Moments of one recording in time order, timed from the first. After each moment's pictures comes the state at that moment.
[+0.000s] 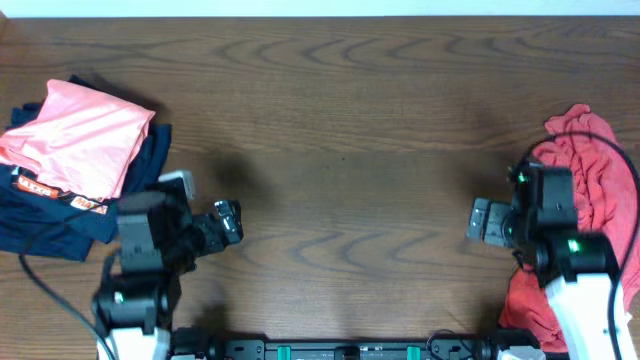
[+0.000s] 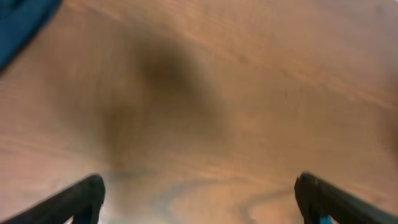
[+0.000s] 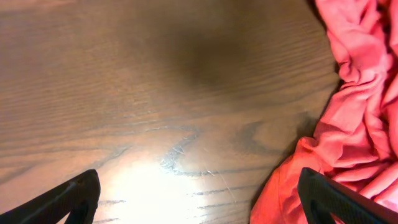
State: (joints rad) left arm 0.05 0.77 0.71 -0.82 0.24 -0.31; right arm 0.04 1.01 0.83 -0.97 0.13 0.21
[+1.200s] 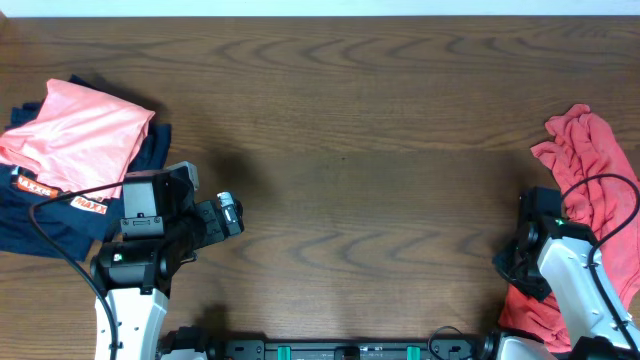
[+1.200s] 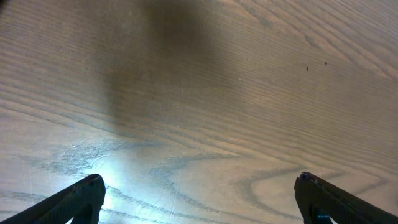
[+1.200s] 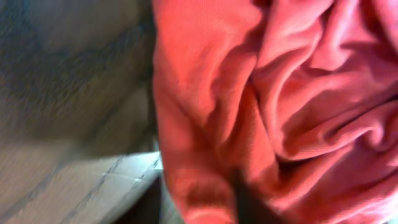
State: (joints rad) left arm 0.05 0.94 0.78 -0.89 0.24 -0.31; right arm -0.20 1.27 0.57 -0.93 0.29 0.67
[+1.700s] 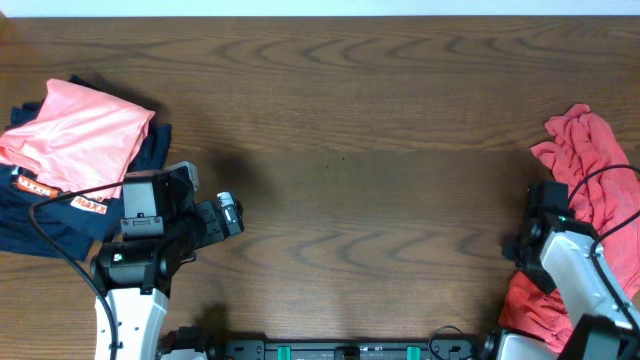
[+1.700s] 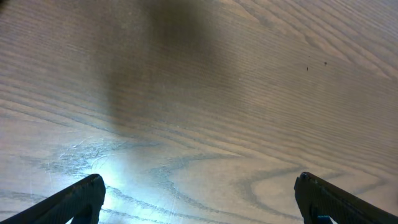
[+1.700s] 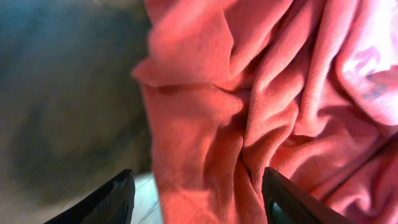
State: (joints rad) left arm 0.05 0.94 0.78 -0.89 0.24 -0.31; right arm -0.25 1.35 0.56 -0.74 0.39 0.67
